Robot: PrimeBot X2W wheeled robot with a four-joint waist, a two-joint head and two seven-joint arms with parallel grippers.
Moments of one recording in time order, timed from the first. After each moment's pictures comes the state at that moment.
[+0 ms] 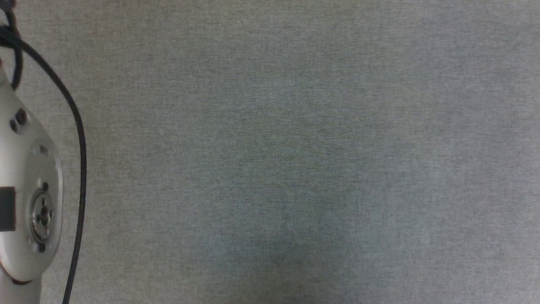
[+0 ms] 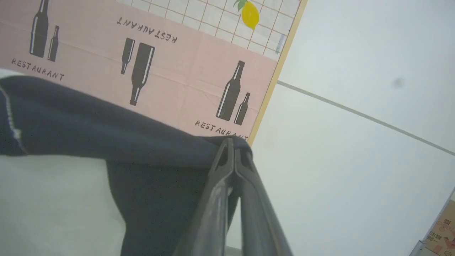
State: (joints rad) left arm -1.58 0.21 0.00 0.37 -0.73 0.10 -0.07; right arm -1.71 -0.27 -0.08 0.48 -0.14 0.13 0.14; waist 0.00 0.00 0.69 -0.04
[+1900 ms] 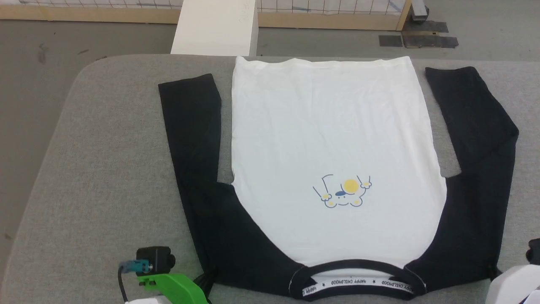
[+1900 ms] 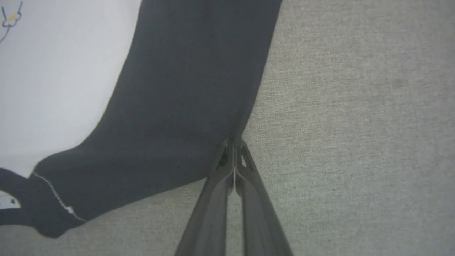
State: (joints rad) left arm 0.06 0.29 -0.37 0.04 -0.77 0.10 0.30; right arm 0.14 -0.05 -0.36 -0.06 0.12 0.13 0.62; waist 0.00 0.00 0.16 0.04
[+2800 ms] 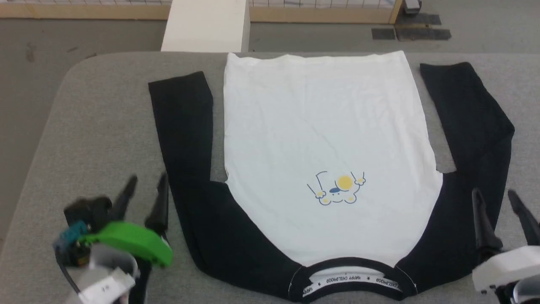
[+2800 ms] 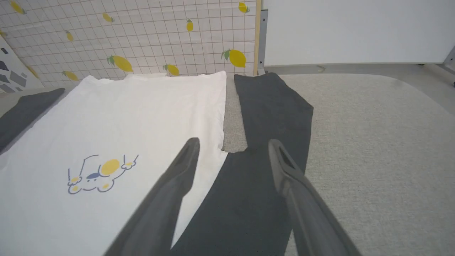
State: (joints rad) left arm -0.10 0.33 -0.25 0.07 -0.61 0.06 -0.11; right arm 0.10 -0.10 -0.22 -0.13 0.18 0.13 0.08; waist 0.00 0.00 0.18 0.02
